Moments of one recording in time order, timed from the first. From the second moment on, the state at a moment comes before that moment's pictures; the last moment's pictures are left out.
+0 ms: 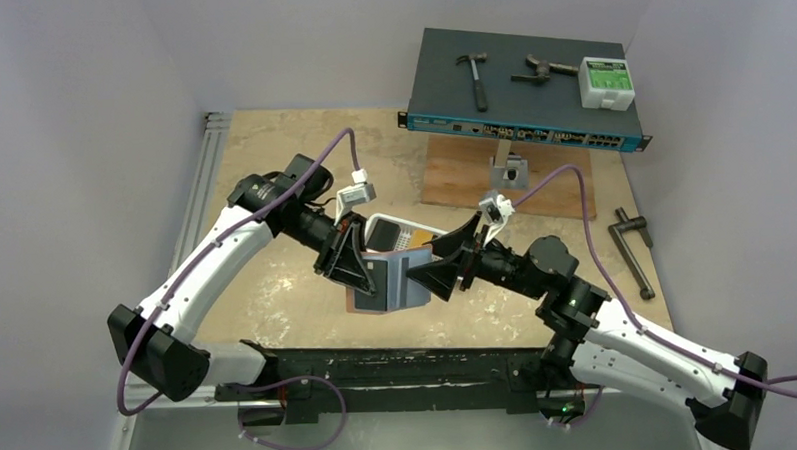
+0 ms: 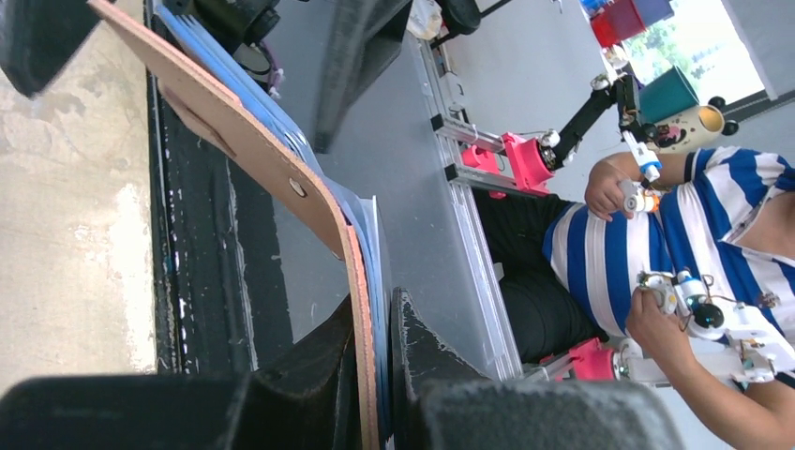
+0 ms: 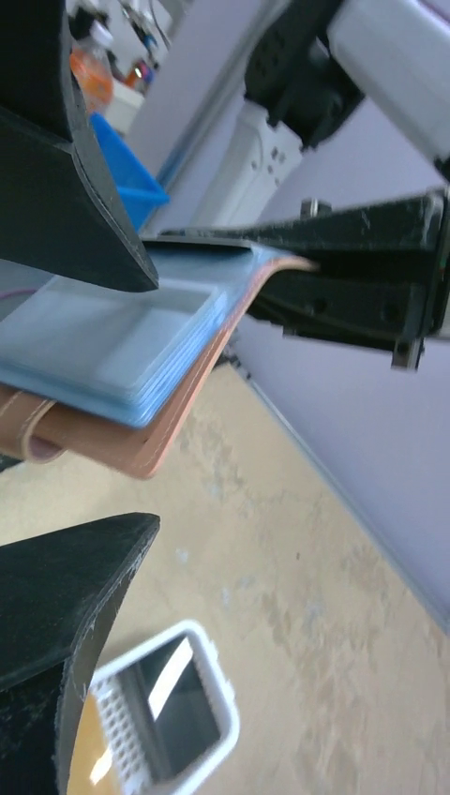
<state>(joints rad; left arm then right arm) -0.53 1.31 1.33 -1.24 1.39 0.42 0.93 0.70 0.60 0.15 -0.16 0.57</state>
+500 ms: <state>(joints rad) -0.53 1.34 1.32 -1.23 1.34 0.43 0.91 0.73 0.53 0.37 -0.41 0.70</state>
